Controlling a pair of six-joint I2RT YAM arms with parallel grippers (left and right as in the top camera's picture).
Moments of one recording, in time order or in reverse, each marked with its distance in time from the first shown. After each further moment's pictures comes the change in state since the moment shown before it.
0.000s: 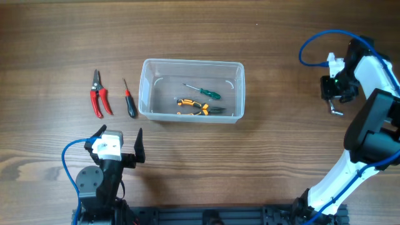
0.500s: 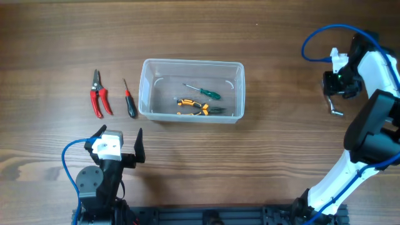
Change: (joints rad) left arm 0.000 0.000 0.000 0.000 0.000 0.000; right arm 0.000 0.000 0.076 -0.070 0.000 0.007
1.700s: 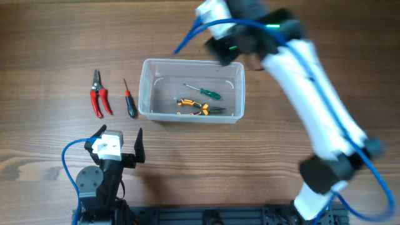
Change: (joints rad) left arm 0.000 0.000 0.000 0.000 0.000 0.000; right arm 0.788 -0.219 0.600 -0.286 -0.086 0.117
